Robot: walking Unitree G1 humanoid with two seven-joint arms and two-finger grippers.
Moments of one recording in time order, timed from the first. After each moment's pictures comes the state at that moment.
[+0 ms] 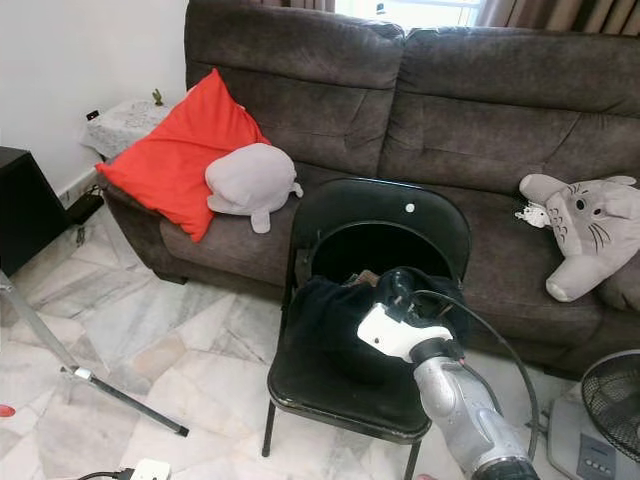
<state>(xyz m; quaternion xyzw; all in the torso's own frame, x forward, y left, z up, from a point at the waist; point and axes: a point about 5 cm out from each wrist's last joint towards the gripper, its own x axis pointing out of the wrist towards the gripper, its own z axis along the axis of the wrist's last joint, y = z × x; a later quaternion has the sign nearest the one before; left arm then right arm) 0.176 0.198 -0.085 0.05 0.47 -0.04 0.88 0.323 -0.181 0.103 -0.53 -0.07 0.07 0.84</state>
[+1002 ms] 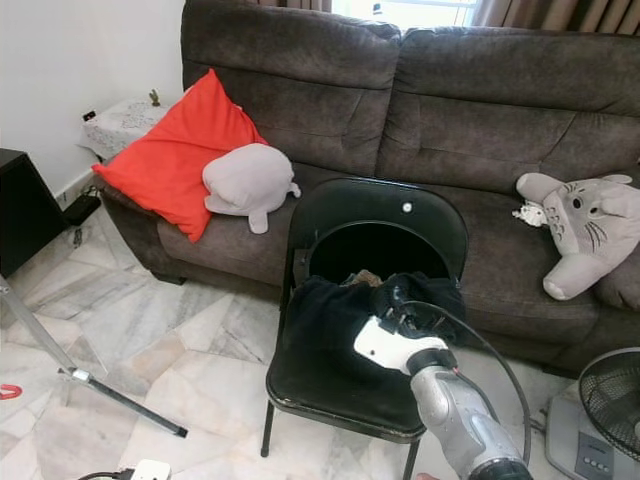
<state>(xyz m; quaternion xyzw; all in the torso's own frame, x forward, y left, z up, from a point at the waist) 0.175 0.198 -0.085 0.05 0.47 -0.04 0.88 0.316 -0.186 0.085 -0.55 -0.04 0.04 0.83</state>
